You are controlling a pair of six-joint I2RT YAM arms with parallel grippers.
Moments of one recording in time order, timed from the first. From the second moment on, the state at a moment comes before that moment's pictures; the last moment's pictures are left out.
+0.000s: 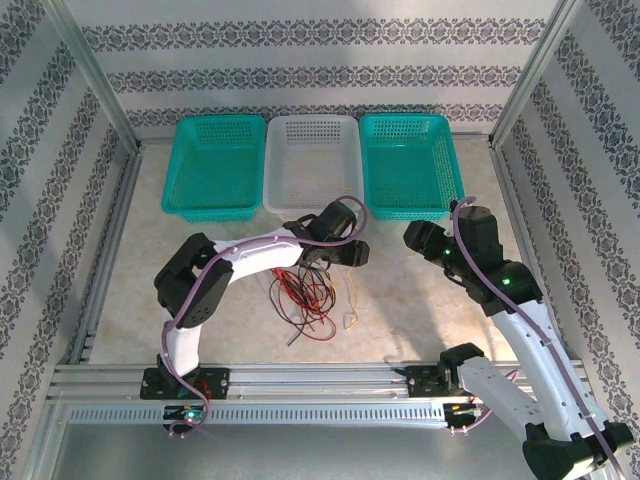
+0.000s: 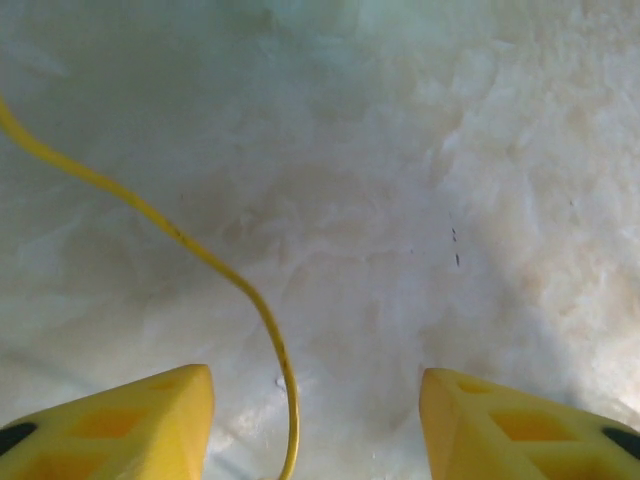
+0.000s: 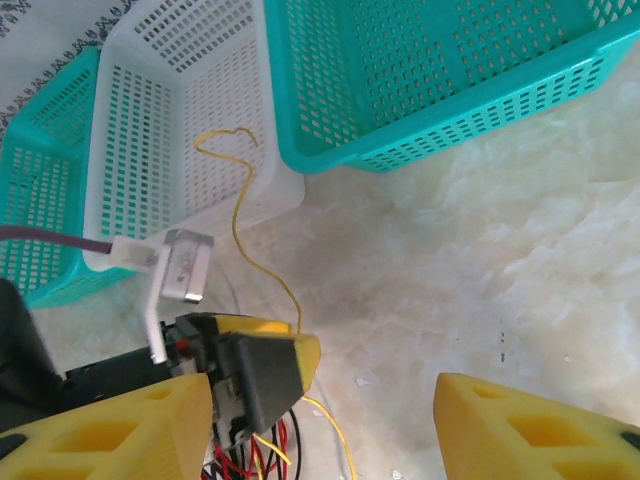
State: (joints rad) left arm -0.81 1.95 1.35 -0.28 0.18 -0.61; right arm 0.29 0.80 0.94 -0.80 -0.06 0.71
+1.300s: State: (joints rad) left arm -0.17 1.63 1.68 -0.50 -0.03 -0.12; right arm 0.38 0.97 1.07 -0.70 -0.20 0.67
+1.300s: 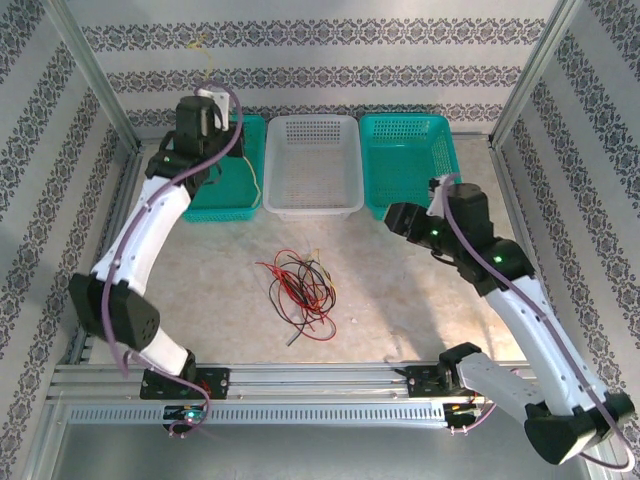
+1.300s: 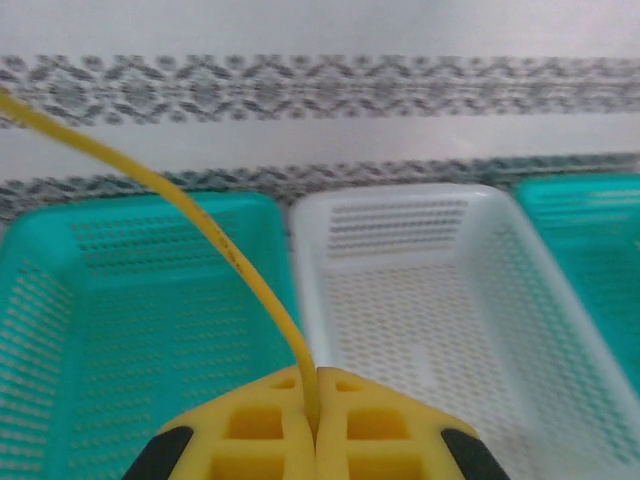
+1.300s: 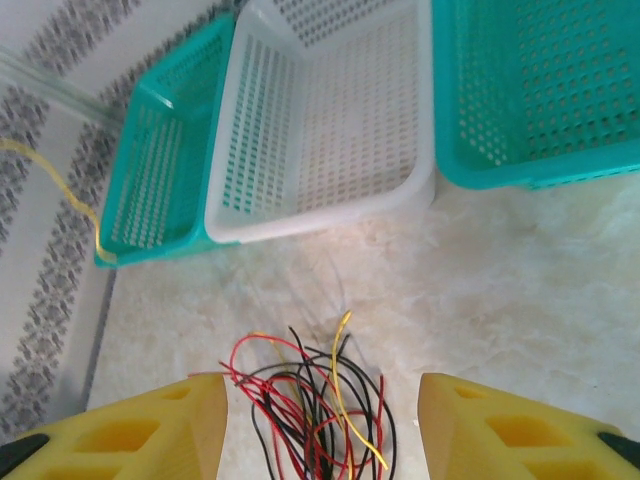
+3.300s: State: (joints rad) left arm -0.37 1.34 0.91 -0.43 0.37 -0.54; right arm 0.79 1.78 1.18 -0.65 -0.09 0.58
